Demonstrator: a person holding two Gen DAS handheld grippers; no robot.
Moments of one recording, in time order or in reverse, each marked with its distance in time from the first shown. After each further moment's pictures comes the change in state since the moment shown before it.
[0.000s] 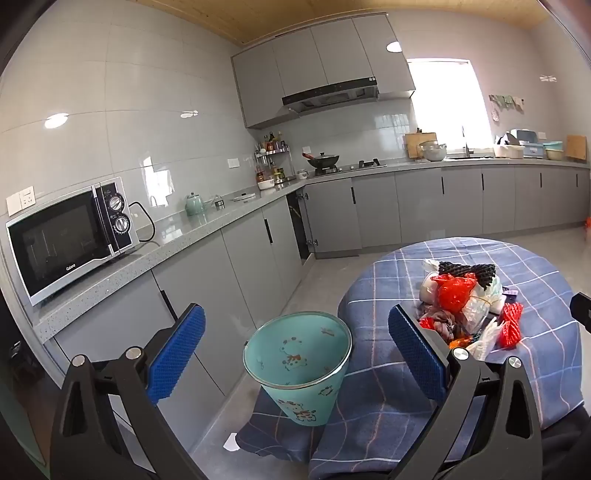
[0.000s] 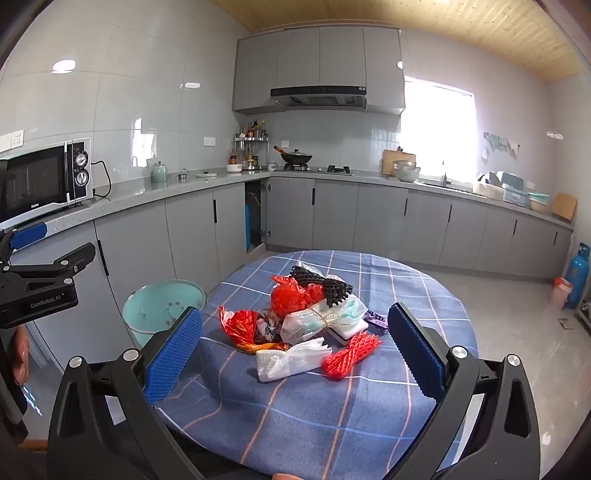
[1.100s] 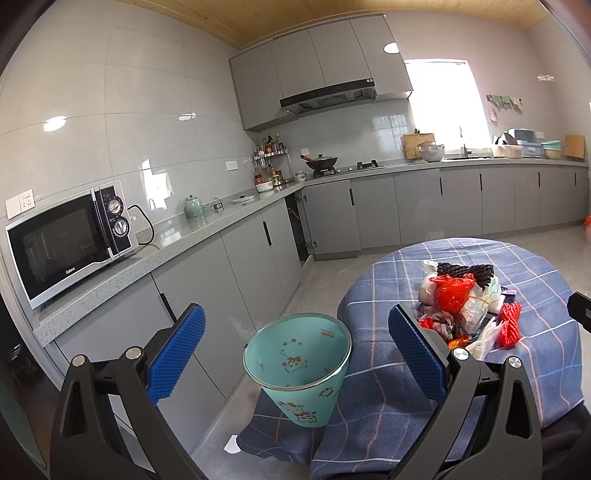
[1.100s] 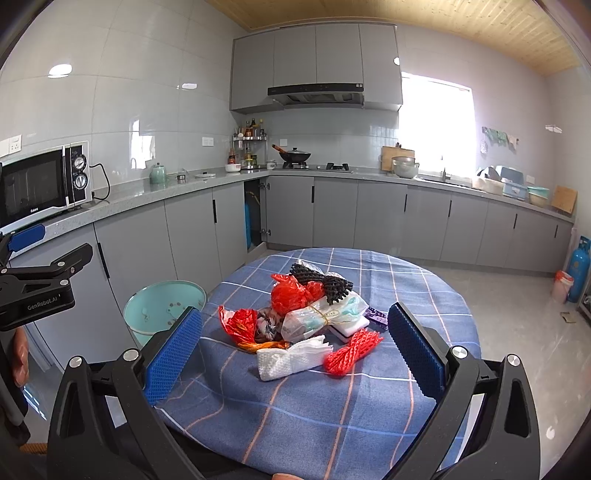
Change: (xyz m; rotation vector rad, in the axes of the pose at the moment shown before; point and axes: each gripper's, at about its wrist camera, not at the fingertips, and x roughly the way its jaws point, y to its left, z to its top) left arm -0.003 0.000 0.001 0.008 -0.005 -0.005; right arm 0.000 0.000 0.001 0.026 0.006 0.004
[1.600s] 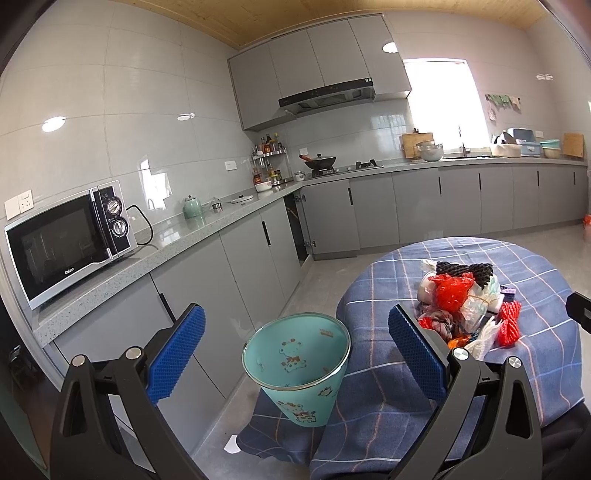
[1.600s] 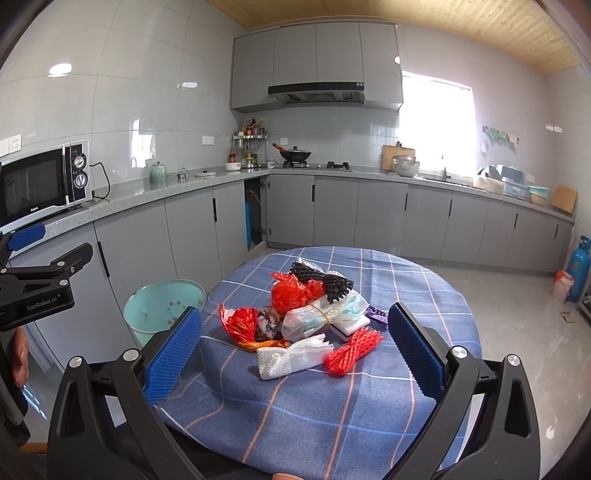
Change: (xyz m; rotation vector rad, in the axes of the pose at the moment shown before) left arm 0.000 -0.001 0.000 0.006 0.002 -0.004; right arm 0.001 -0.001 -0.001 0.003 0.002 0.002
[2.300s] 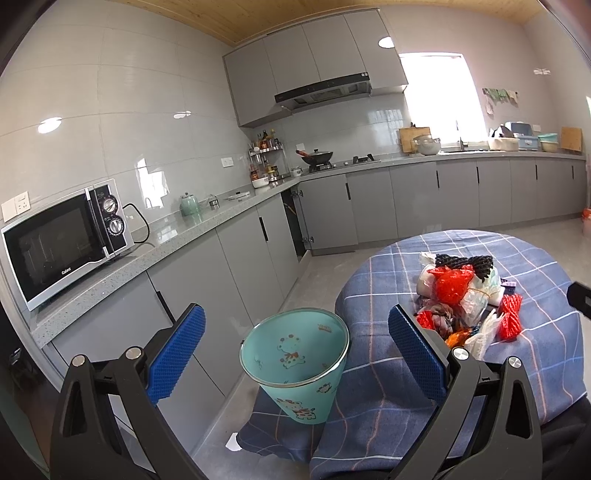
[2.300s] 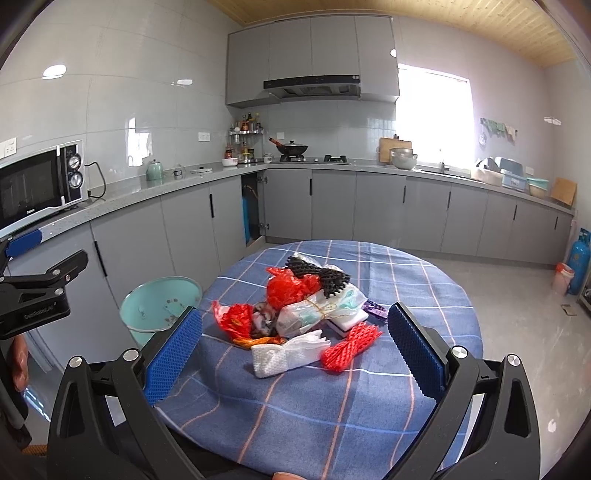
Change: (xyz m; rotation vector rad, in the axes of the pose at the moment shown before) left arm 0.008 -0.005 -0.005 0.017 0.016 -0.012; right arm 0.013 -0.014 -0.003 0.022 0.023 -0.010
